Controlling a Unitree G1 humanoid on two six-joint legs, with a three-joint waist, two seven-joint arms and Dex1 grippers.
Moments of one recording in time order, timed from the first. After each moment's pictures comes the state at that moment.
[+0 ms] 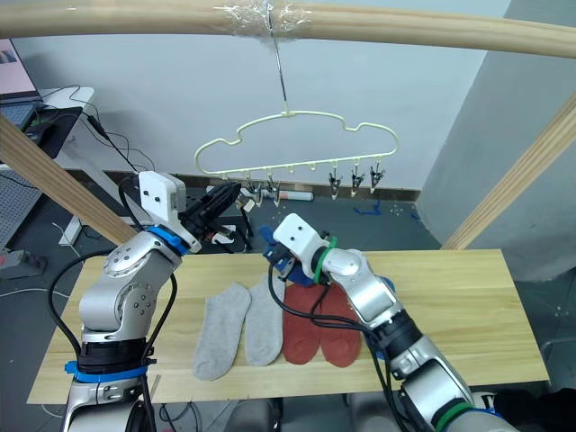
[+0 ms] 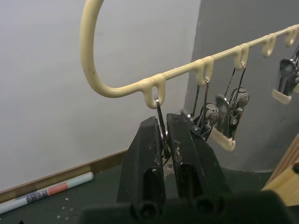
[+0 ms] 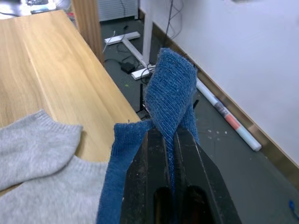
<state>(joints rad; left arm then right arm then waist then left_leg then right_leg) -0.40 0.40 0.18 -0.15 -0.47 0.45 -0.49 -0.67 -0.04 0.43 0.25 -0.06 0.34 0.50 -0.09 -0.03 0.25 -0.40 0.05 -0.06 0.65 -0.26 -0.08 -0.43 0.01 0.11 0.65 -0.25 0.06</state>
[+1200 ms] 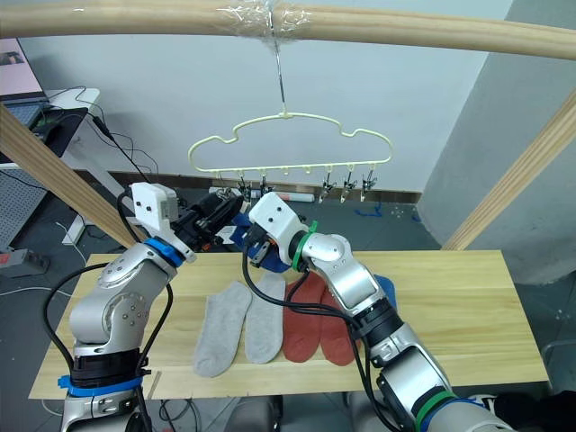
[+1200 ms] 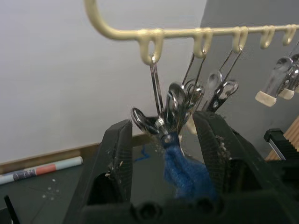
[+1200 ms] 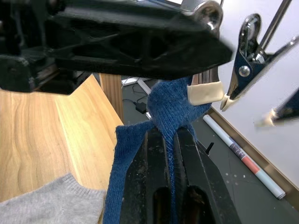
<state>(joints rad) -0.32 0.40 0.24 -0.20 -0.58 0.55 -0.48 -0.71 0.05 0.37 0.24 -0.02 0.31 0.54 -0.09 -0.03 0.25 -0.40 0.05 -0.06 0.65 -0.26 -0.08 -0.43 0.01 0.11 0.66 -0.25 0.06</state>
